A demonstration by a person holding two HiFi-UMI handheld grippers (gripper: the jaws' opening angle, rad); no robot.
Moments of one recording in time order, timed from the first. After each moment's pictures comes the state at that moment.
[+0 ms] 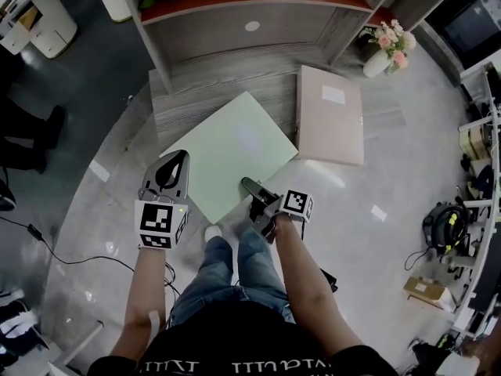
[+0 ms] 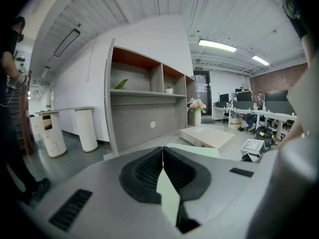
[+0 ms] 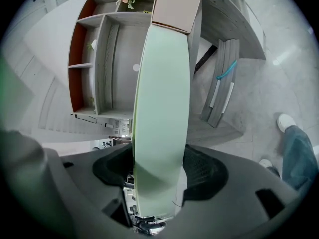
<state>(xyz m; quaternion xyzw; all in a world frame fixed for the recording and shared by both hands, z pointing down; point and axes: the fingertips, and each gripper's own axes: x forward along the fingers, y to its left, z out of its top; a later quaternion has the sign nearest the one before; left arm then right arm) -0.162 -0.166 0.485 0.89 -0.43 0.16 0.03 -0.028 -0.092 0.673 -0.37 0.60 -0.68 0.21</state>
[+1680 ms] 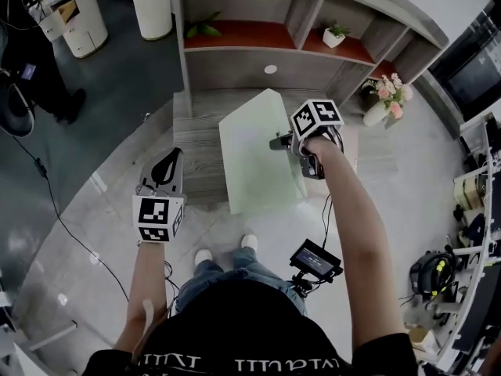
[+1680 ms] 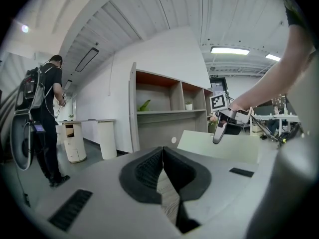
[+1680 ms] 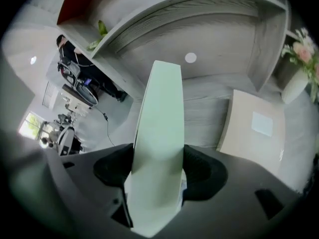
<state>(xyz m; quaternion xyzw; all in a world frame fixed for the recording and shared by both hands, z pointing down) -0.212 -0.182 0.419 0.85 -0.53 0.09 -0.01 0.043 -0.232 0.511 -0.39 0.69 -0.50 -0.35</state>
